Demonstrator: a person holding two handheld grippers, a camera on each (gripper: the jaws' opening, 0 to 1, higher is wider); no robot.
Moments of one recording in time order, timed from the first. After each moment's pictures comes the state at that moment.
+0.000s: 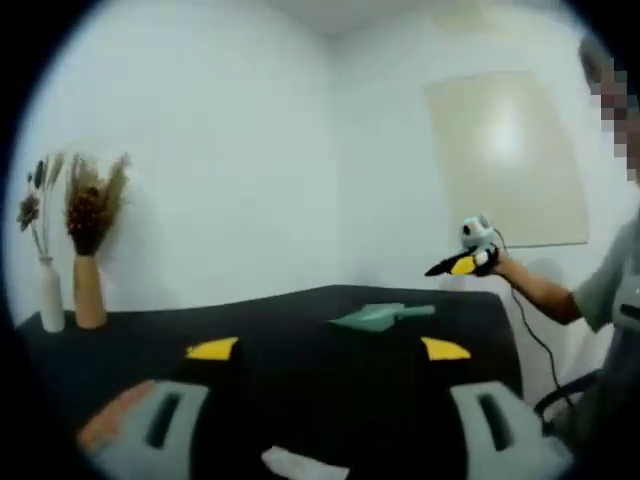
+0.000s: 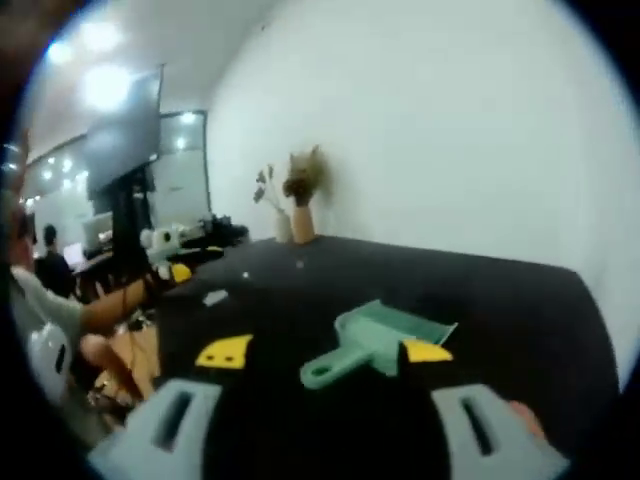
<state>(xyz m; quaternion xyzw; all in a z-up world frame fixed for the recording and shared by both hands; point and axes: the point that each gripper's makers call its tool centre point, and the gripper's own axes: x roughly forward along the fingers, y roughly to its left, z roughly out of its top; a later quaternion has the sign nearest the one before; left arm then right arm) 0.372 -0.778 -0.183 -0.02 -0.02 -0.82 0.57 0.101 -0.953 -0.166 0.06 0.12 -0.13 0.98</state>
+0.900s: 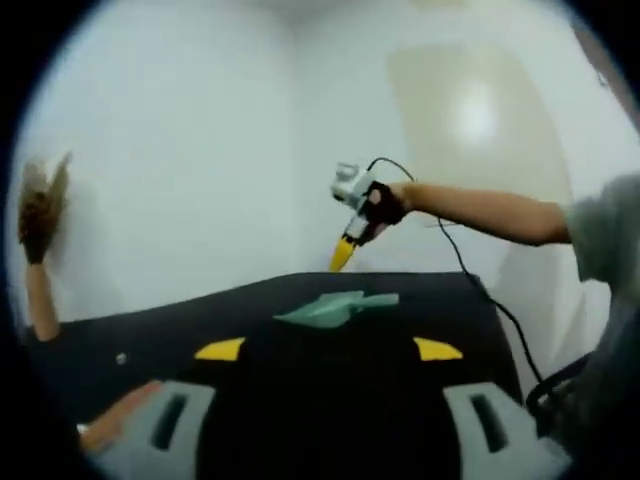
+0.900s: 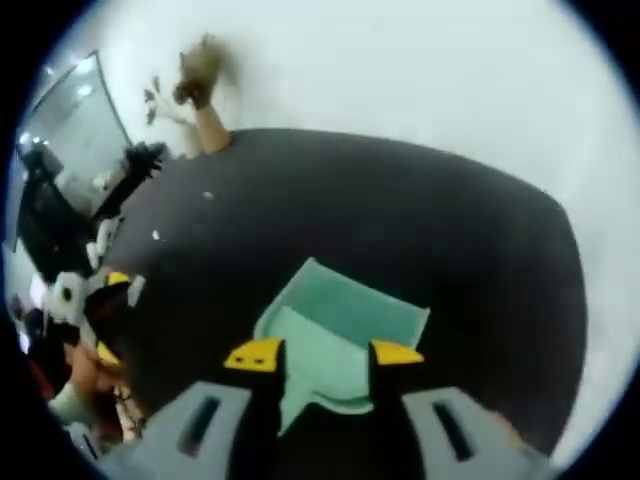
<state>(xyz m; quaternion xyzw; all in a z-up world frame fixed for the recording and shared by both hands) 0.286 -0.814 -0.201 0.02 -0.03 -0.86 0.51 0.171 -1.025 -0.223 0.17 0.43 -0.23 0.86</state>
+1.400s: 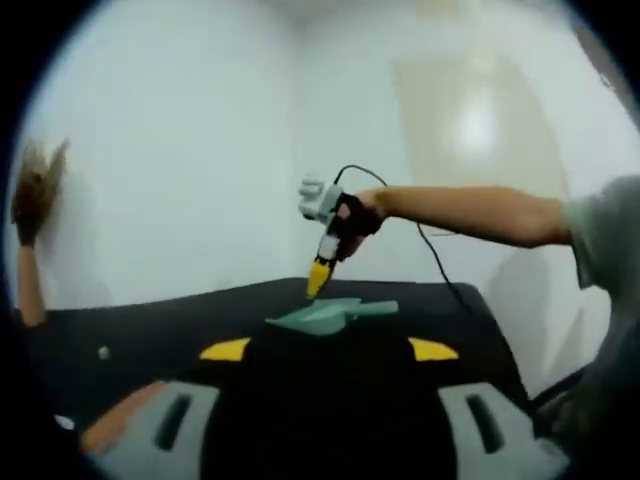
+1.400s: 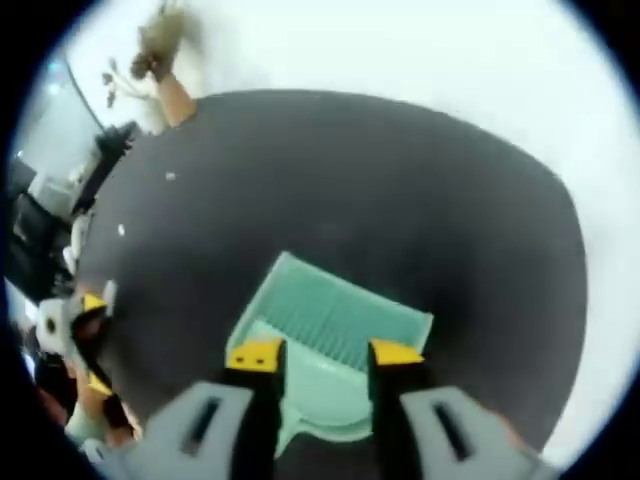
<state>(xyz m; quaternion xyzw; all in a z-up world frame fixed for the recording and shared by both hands) 0.283 -0.823 -0.204 -0.02 -0.02 -0.86 0.51 0.187 -1.044 -0.259 0.19 0.51 -0.24 0.80</state>
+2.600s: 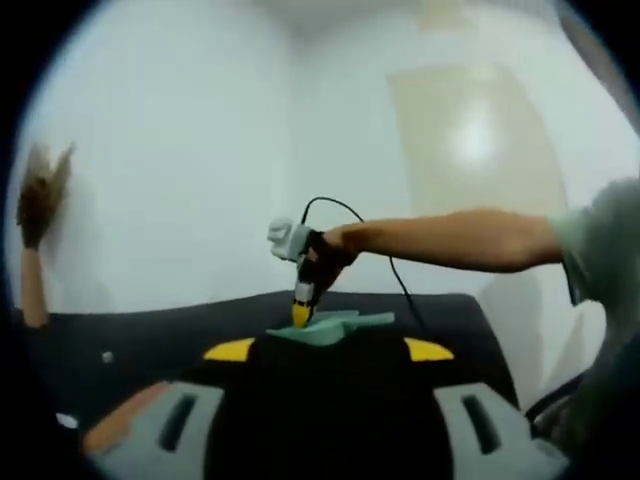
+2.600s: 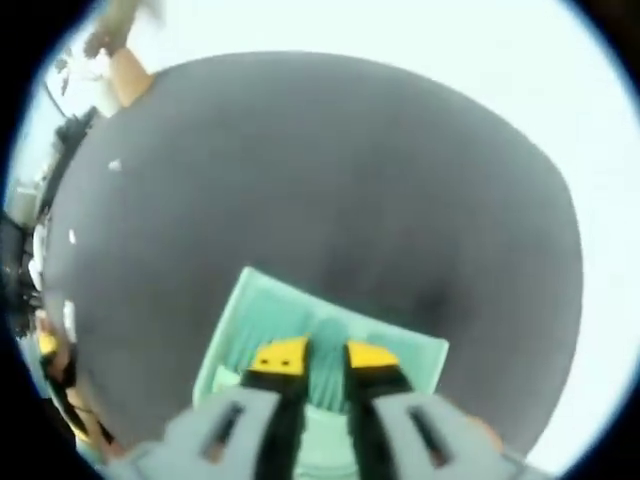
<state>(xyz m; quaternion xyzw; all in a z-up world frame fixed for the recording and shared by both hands) 0.281 -0.815 -0.197 -0.03 -0.03 -0.86 0.51 0.200 -1.061 -0.294 0.18 0.56 -0.30 0.75</state>
